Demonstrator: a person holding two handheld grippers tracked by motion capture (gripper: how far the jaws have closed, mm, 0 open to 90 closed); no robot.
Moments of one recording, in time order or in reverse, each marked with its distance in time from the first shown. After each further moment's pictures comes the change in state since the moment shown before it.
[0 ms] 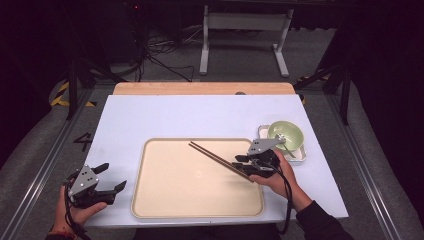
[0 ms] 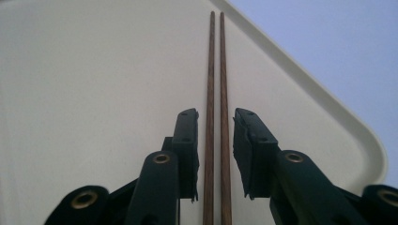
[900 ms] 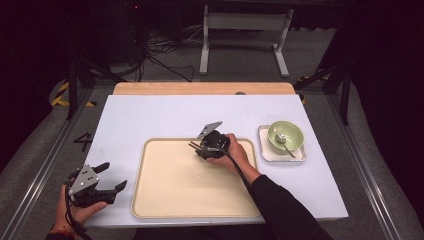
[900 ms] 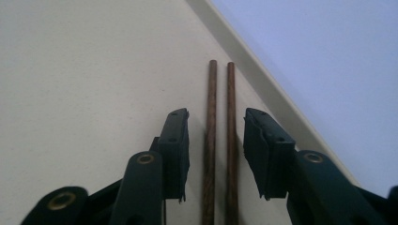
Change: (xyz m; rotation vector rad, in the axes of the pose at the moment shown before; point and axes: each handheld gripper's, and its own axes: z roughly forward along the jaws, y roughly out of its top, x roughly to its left) left arm 0.002 0.000 0.003 -0.004 -0.016 -0.001; right arm -0.006 0.067 0.130 0.158 -0.038 -0.030
